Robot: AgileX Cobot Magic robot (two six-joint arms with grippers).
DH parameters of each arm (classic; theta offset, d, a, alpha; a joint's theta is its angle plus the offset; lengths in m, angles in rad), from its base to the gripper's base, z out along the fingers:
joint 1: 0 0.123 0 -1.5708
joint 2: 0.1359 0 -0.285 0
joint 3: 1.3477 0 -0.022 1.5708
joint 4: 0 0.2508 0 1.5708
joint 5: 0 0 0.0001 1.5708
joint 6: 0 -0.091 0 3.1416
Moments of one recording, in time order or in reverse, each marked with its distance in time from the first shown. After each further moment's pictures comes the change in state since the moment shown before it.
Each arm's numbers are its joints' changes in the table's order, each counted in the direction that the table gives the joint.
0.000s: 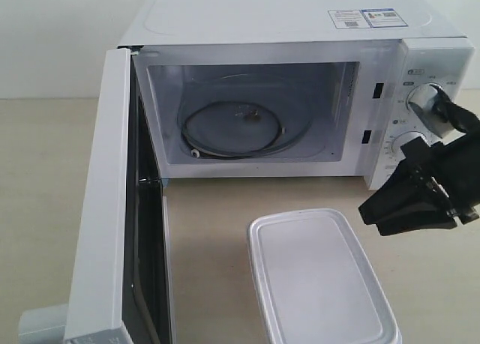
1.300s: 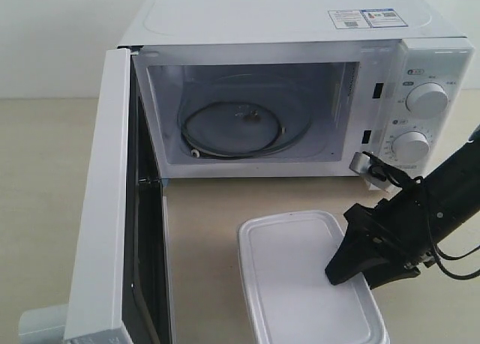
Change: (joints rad) left arm 0.000 0.000 0.000 0.000 0.000 0.000; right arm 0.180 0.211 -0.002 -0.072 0.158 -0.036
